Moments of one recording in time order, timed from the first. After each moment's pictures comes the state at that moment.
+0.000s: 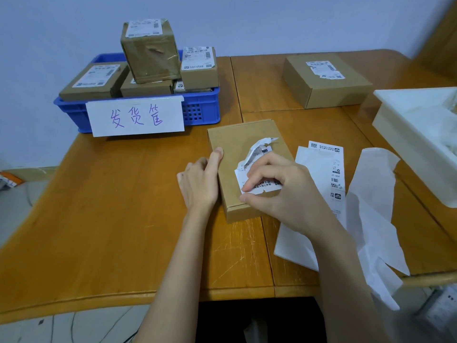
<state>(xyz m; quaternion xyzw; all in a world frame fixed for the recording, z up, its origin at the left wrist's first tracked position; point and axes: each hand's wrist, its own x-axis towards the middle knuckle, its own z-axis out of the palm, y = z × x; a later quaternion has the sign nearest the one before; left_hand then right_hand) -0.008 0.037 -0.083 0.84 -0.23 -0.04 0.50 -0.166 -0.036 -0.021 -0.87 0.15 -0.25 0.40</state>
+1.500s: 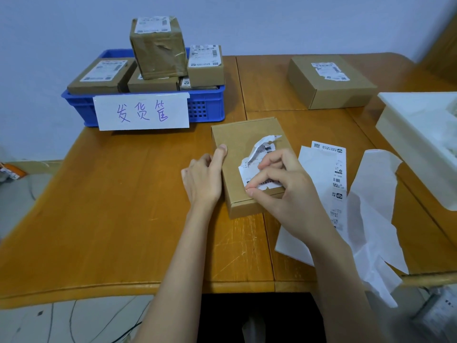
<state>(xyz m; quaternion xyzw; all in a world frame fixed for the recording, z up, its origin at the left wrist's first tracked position) -0.008 0.038 -0.083 0.84 -0.21 -0.04 0.50 -0.168 -0.029 -0.036 -0.87 0.15 -0.31 0.36</state>
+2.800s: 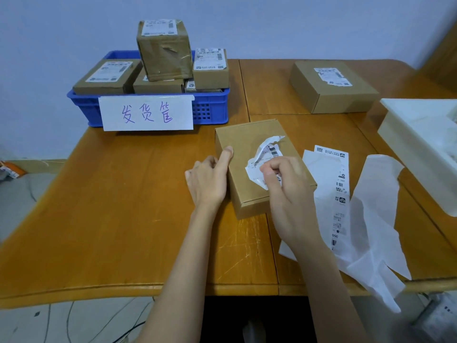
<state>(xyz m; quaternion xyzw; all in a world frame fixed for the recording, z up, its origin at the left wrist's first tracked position) -0.007 0.036 -0.083 0.84 -0.22 -0.04 0.49 -0.155 -0.011 -0.040 -0.81 0.27 -0.36 0.38</state>
